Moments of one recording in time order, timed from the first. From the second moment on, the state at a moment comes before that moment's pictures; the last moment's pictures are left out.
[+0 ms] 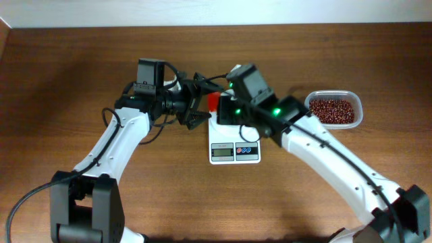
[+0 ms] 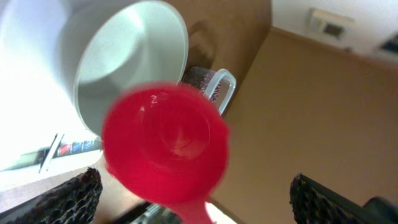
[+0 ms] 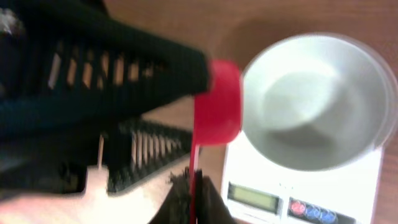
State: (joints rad) left arm -0.16 1.68 1.17 -0.37 0.91 -1.07; right arm 0.61 1.65 1.46 -0.73 -0.14 0.61
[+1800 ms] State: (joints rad) left arm -0.44 1.84 1.76 -1.00 -0.06 -0.29; right arm -0.15 2.05 1.83 -1.36 -0.05 -0.11
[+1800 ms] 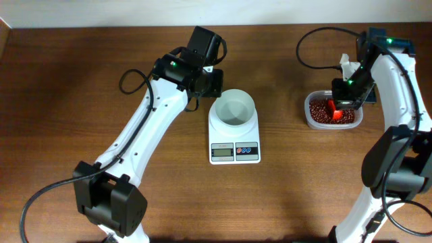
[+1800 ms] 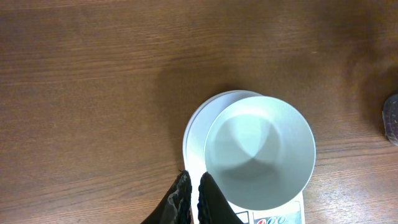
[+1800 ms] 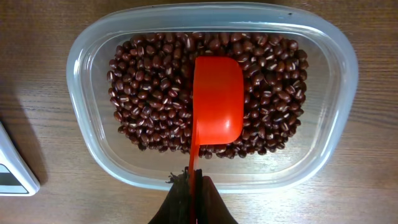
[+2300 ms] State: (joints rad) left arm -0.44 1.84 1.76 -1.00 -0.06 -0.29; right arm -0.15 2.09 1.80 -1.30 -0.03 -0.12
